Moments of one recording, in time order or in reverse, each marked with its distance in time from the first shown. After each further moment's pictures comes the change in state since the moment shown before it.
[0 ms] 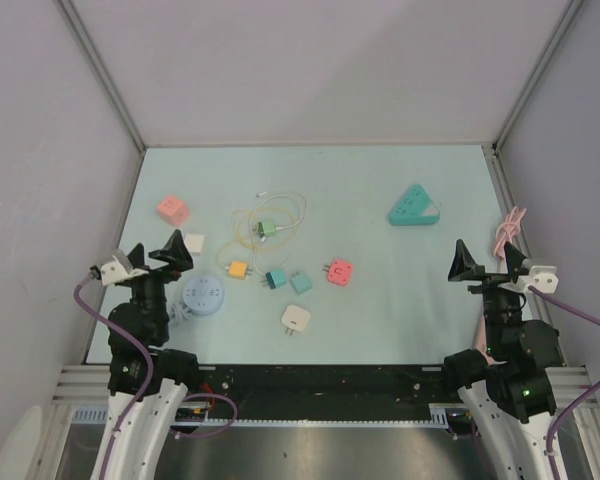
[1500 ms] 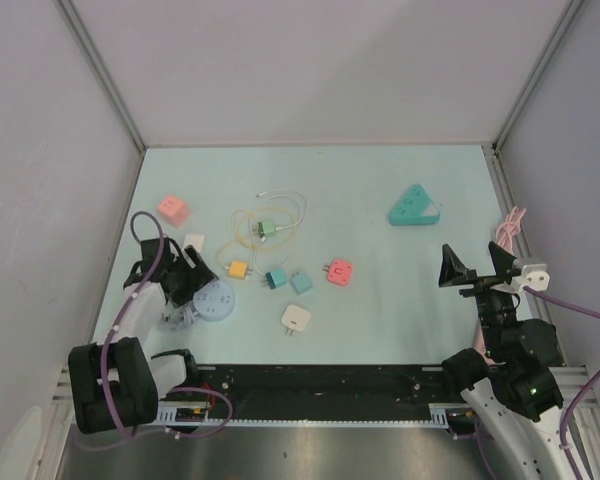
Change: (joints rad) left arm 0.344 0.991 0.117 -0.378 0.526 -0.220; right arm 0.180 0.000 0.001 -0.018 0.053 0.003
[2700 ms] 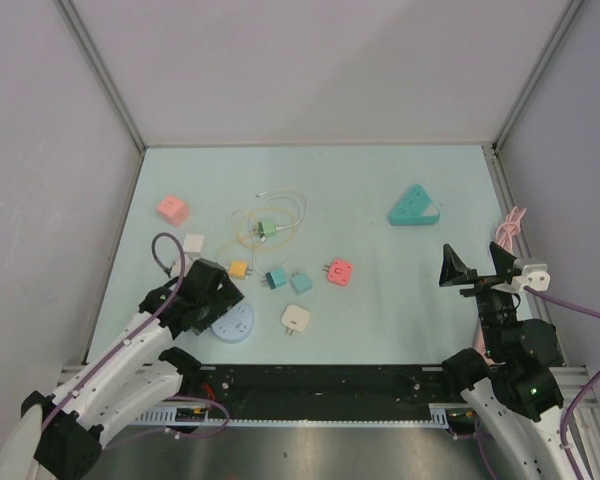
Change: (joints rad) left arm -0.663 -0.338 0.053 -0.402 -0.414 -0.595; right arm 0.008 0.000 0.000 0.000 0.019 -0.001
